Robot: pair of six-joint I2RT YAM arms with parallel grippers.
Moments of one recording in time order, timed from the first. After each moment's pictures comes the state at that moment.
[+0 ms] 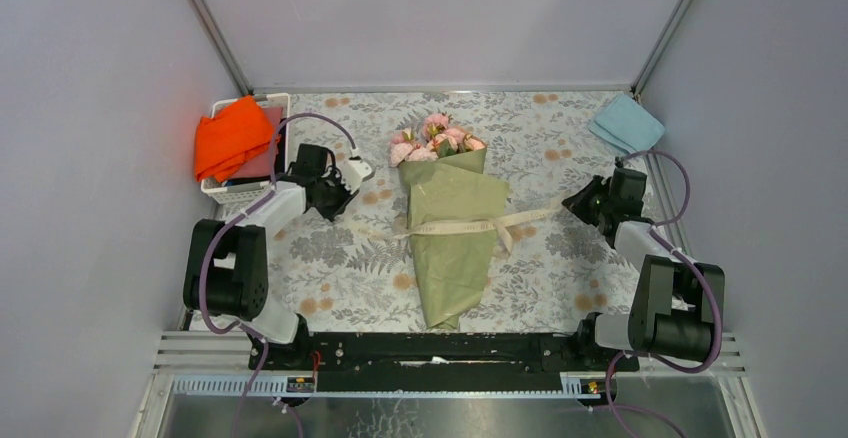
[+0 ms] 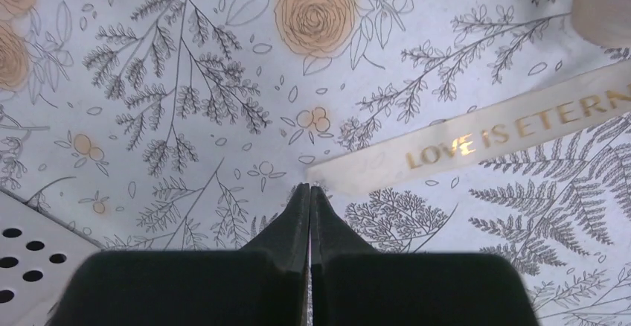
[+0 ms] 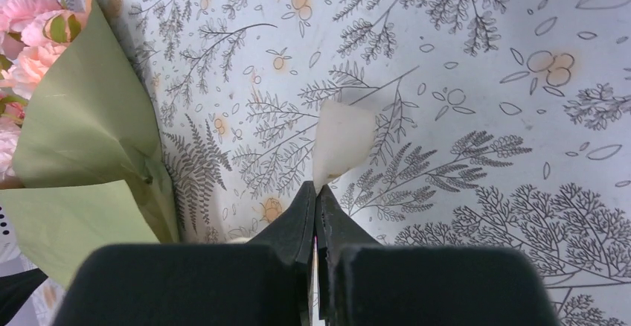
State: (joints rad) left arm -0.13 1.54 0.89 -0.38 0.34 0.67; right arm -0.18 1.33 0.56 0.06 -0.30 0.54
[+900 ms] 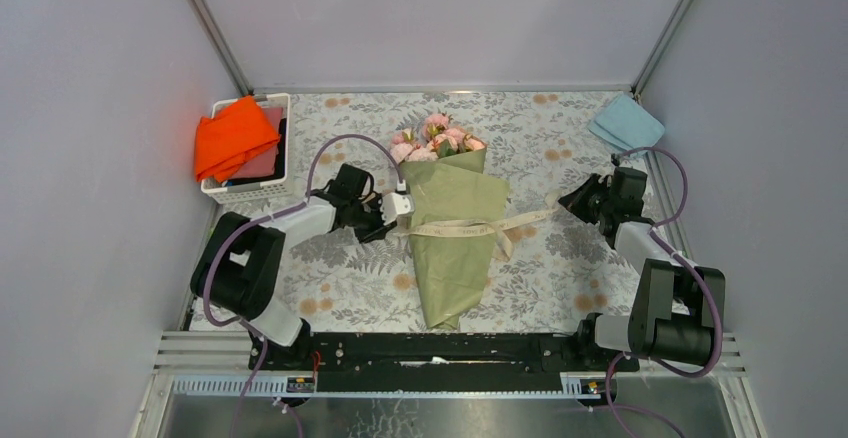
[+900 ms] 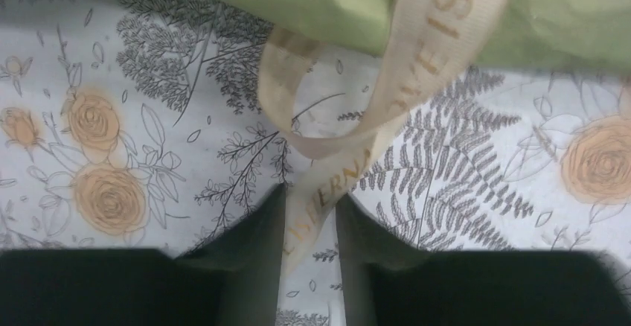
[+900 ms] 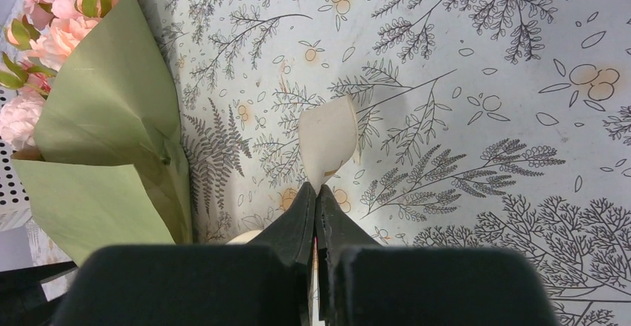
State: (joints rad) left arm -0.36 1.57 0.77 -0.29 0.49 0.84; right arm -0.18 1.32 0.56 0.06 -0.36 0.50
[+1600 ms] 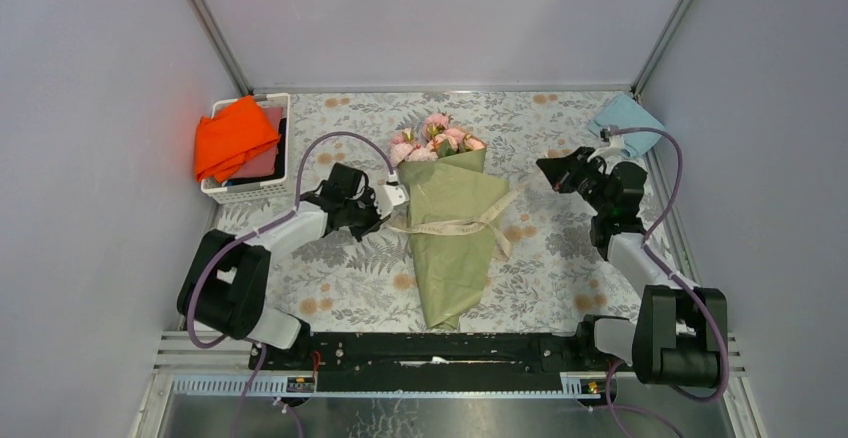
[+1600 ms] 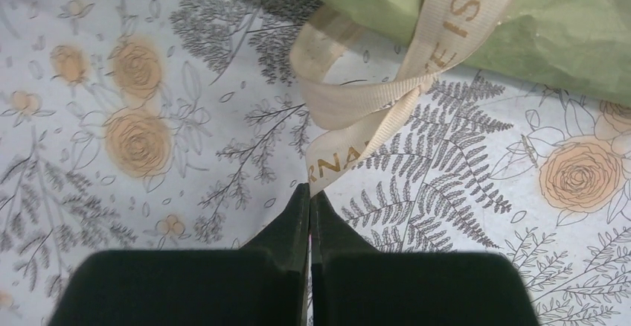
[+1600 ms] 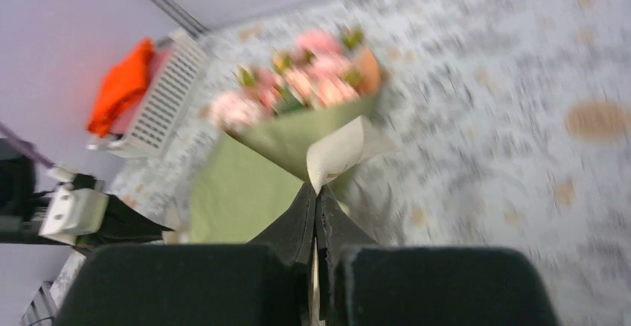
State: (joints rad) left arm -0.36 1.48 0.76 -0.29 0.42 0.69; right arm -0.07 1.21 0.50 0.49 -0.56 0.49
